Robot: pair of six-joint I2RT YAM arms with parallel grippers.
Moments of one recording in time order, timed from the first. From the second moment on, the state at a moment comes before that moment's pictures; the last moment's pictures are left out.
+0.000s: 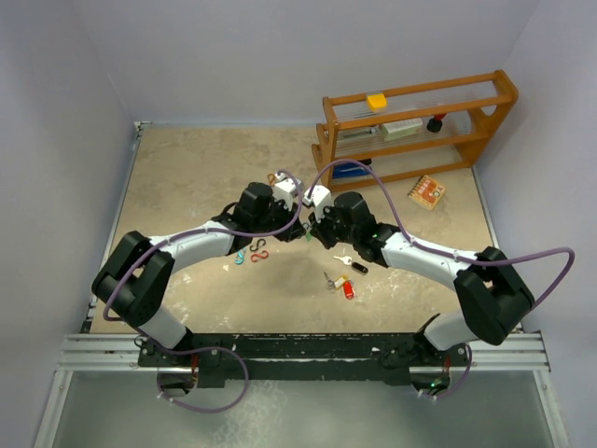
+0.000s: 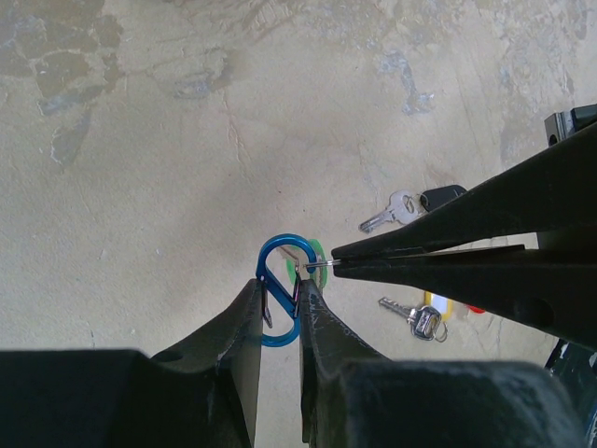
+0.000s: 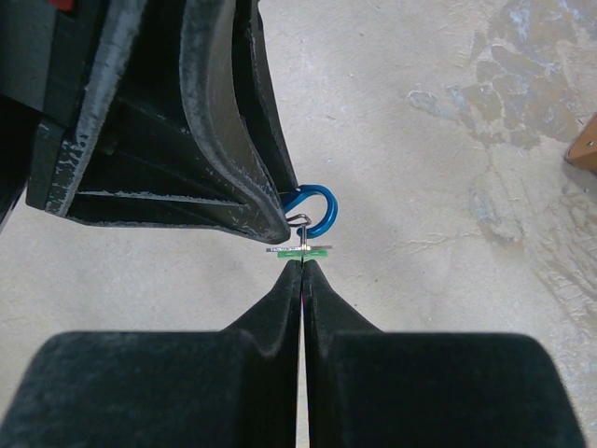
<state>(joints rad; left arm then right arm) -0.62 1.59 0.86 0.16 0.36 -0.22 0.70 1.46 0.81 0.07 -0.15 -0.12</state>
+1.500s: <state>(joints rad) -0.63 1.54 0.86 0.11 0.40 -0.21 0.70 1.39 0.76 0.15 0.20 0.04</state>
